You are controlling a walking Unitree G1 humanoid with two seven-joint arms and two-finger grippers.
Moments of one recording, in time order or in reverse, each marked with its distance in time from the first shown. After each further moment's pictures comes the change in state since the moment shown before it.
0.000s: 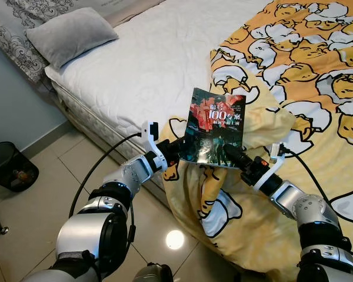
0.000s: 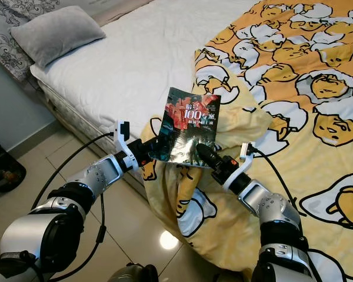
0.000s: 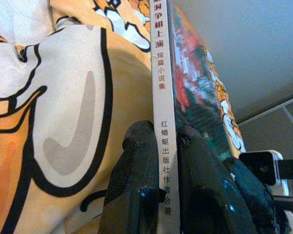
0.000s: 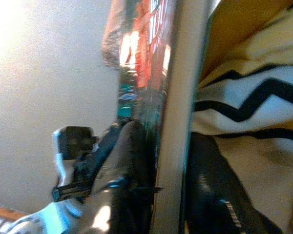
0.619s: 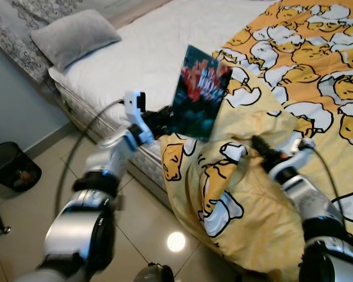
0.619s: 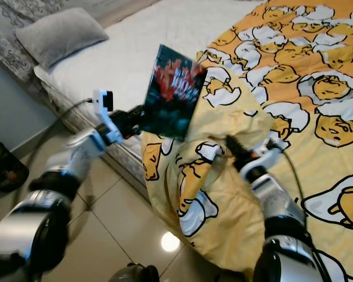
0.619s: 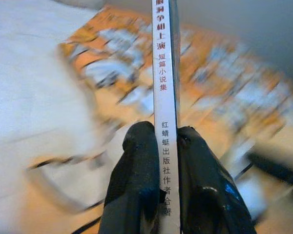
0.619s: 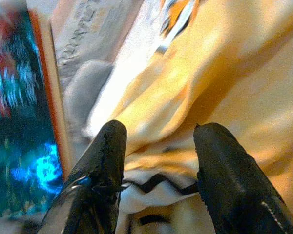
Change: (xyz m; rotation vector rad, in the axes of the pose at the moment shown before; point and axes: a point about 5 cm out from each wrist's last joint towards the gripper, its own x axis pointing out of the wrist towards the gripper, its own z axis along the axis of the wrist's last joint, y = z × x) left arm -0.021 -0.014 0.066 0.588 -0.076 0.071; right arm -0.021 -0.021 0.043 -0.273 -0.286 -0.390
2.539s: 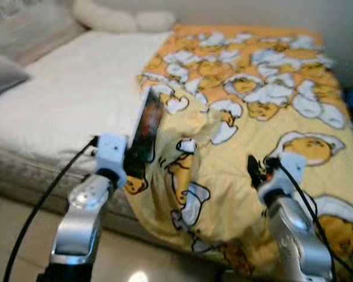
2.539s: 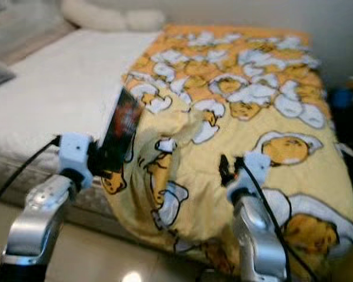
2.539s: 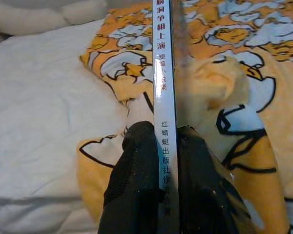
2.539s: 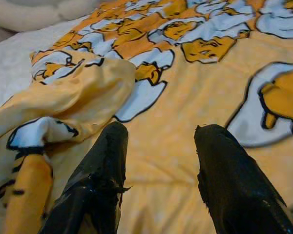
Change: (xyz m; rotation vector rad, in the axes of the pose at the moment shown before) left arm -0.088 -0.035 -0.028 0.307 0.152 0.523; right arm -0.050 0.064 -0.046 -0.514 -0.008 -0.271
